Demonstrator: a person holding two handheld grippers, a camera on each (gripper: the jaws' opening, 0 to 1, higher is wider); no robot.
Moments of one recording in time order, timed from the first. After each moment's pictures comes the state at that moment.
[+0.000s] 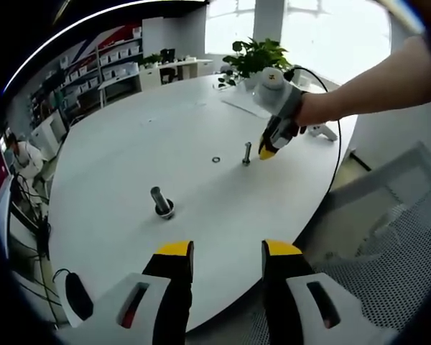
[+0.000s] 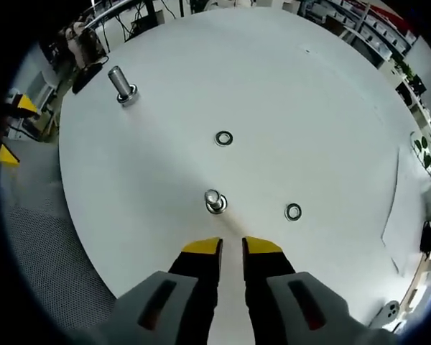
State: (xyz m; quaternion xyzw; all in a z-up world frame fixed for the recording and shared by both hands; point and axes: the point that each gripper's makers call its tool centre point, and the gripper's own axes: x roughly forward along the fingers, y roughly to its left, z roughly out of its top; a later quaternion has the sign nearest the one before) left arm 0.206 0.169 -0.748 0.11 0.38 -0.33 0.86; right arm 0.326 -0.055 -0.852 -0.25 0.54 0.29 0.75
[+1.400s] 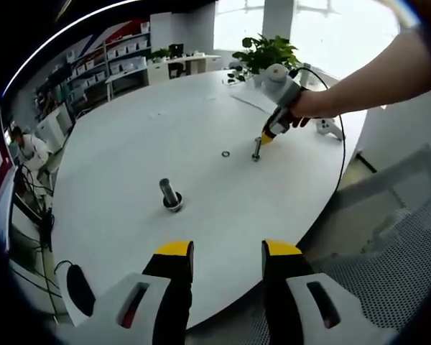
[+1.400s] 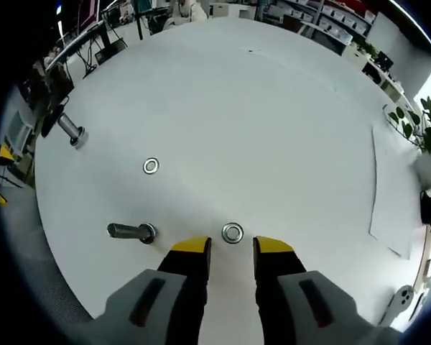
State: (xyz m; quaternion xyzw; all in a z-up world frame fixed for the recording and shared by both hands) left arm 0.209 0.180 -0.754 0.11 0.39 -0.31 0.86; right arm 0.385 -0.087 -0.865 -0.18 0.52 0.22 0.81
